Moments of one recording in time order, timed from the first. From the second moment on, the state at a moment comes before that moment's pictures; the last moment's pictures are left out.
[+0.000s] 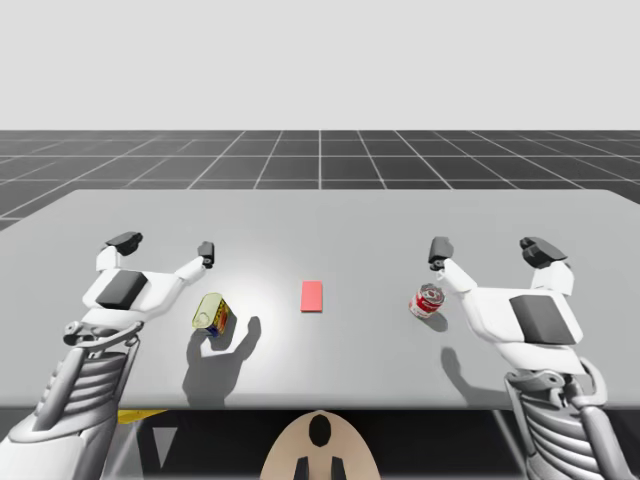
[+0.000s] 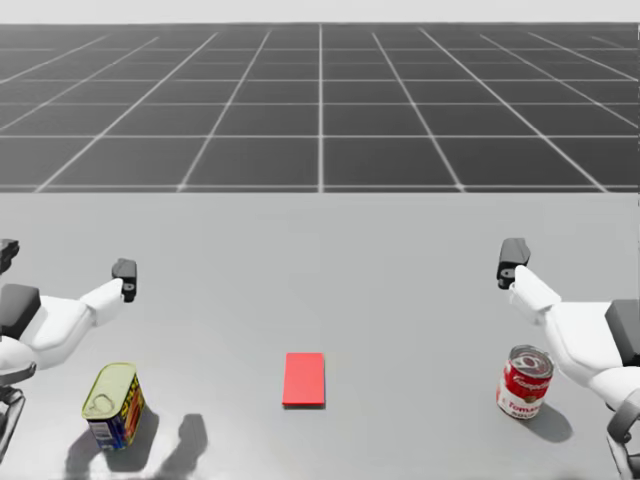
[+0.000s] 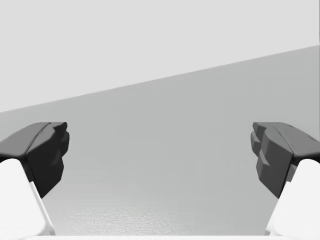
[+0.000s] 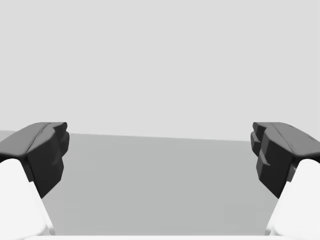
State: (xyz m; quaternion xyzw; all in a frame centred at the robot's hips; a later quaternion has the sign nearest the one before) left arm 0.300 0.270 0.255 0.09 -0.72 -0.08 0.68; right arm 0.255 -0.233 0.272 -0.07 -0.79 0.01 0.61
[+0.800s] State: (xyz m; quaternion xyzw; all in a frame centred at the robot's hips) left arm 0.301 0.268 0.255 0.09 -0.72 -0.08 0.68; right arm 0.255 -0.231 0.271 -0.06 -0.79 0.01 0.61
